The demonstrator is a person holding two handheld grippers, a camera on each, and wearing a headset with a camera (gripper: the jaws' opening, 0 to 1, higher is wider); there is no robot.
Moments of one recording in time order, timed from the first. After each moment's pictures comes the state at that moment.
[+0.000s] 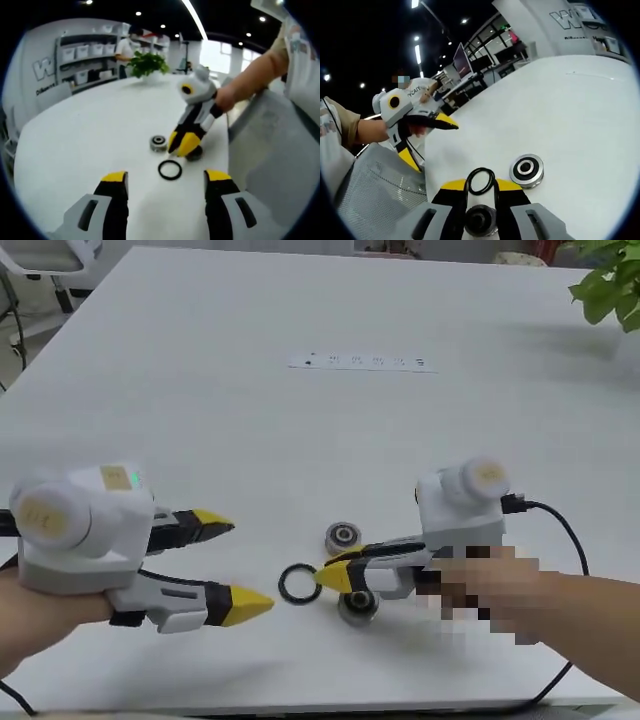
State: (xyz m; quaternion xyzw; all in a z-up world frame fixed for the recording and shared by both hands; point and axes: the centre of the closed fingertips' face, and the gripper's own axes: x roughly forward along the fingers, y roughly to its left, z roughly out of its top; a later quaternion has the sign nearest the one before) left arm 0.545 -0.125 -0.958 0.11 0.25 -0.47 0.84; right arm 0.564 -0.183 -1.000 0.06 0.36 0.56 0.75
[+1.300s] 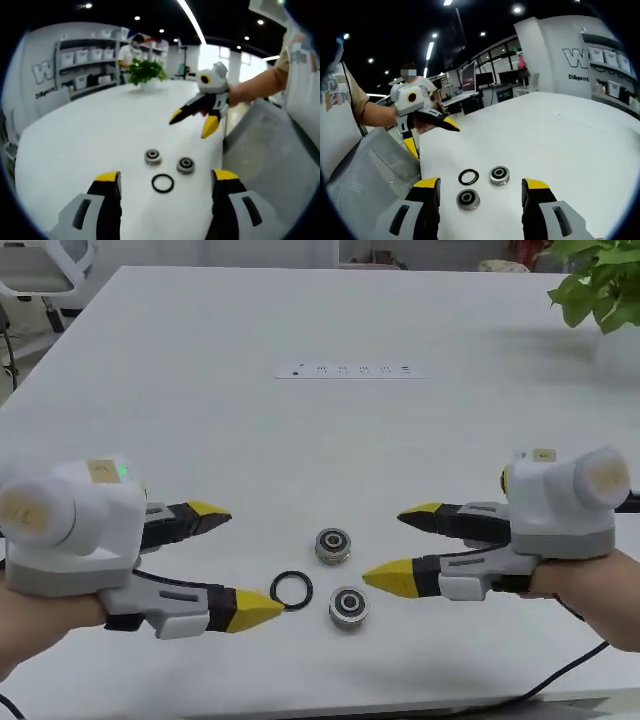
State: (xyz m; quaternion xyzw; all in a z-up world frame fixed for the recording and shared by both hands) left arm 0.539 -0.140 -0.930 0.10 0.23 -0.48 0.84; right arm 0.558 -0.251 -0.945 -0.04 0.24 0.54 0.81
